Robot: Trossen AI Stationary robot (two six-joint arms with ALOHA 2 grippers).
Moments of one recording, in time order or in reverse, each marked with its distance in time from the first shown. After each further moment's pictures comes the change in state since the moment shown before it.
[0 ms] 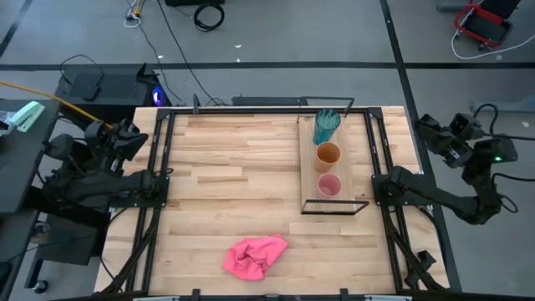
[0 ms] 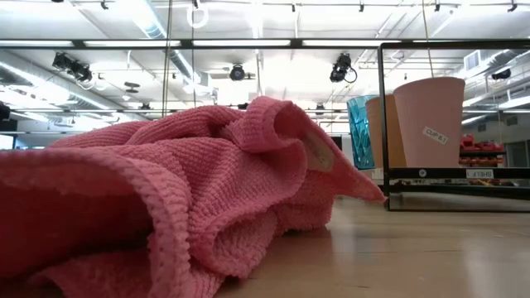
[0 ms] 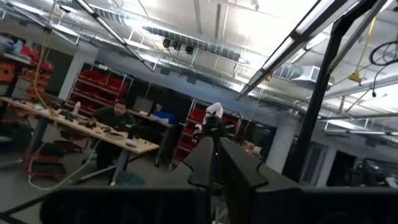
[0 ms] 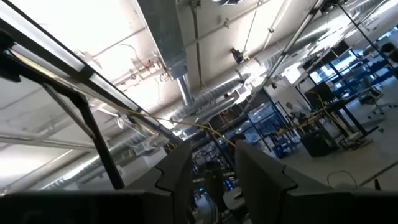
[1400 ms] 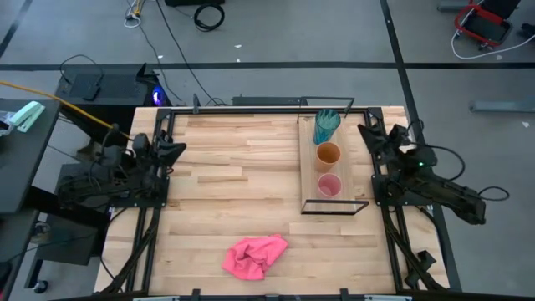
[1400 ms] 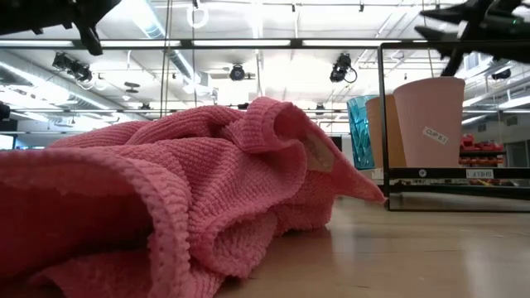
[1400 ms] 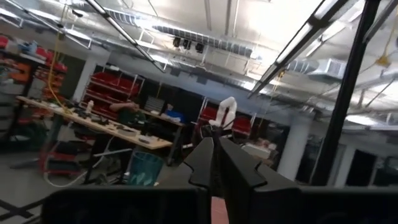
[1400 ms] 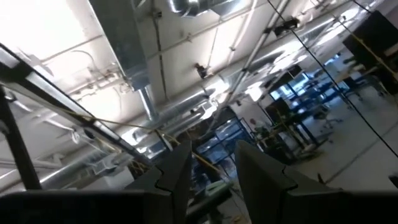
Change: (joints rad) left arm 0.000 -0.024 -0.477 0.454 -0.040 0.033; right arm 0.003 0.000 -0.705 0.697 0.173 -0.057
